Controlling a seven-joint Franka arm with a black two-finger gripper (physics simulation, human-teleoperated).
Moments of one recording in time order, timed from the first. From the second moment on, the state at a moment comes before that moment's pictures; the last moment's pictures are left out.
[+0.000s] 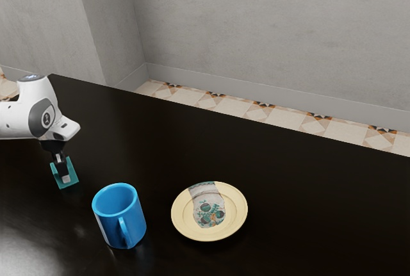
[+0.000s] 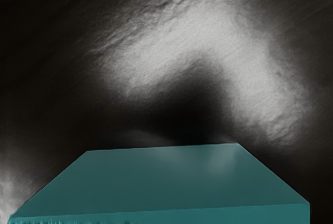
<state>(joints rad) 0.41 0.33 0.09 -2.10 0.01 2.39 1.10</state>
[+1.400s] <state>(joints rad) 0.09 0.25 -0.07 -2.11 0.06 2.39 0.94</state>
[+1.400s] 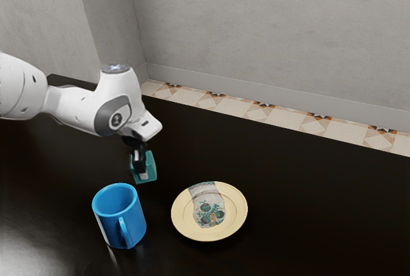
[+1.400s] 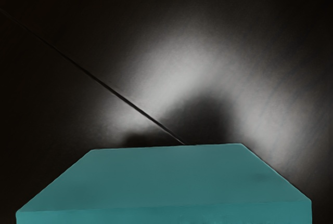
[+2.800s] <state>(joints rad) 0.11 0.24 -0.47 -2.09 0.32 2.37 0.55</state>
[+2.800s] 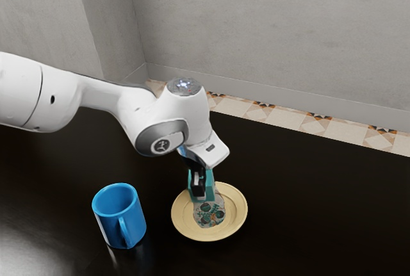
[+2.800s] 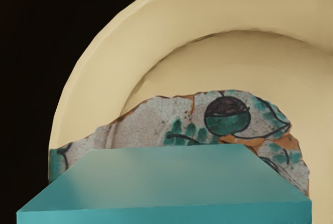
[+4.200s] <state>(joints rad) 0.11 0.20 -0.59 -2.01 0.36 2.16 0.28</state>
